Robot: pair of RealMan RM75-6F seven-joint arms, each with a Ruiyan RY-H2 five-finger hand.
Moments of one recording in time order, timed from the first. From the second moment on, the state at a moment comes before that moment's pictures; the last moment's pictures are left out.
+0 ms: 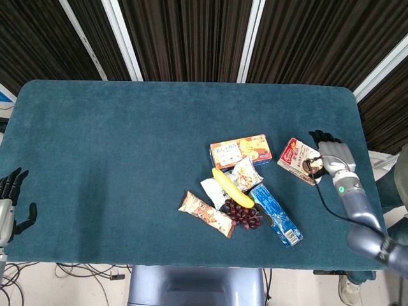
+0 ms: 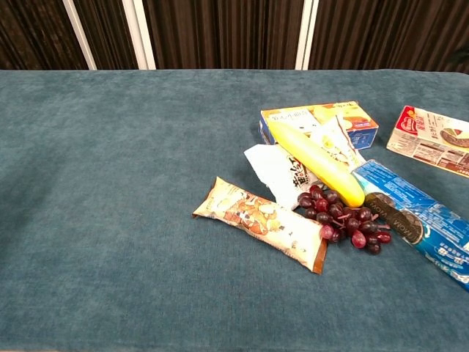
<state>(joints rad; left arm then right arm) -0.08 -1.13 -0.09 -1.70 1.39 1.47 -0.03 0.74 -1.15 0.26 -1.48 -0.58 0.74 -0.44</state>
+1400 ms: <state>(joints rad) -0.08 -1.12 -0.10 -1.70 1.37 1.45 -0.04 0.95 -1.43 0.09 -1.07 -0.23 0.61 -0.51</state>
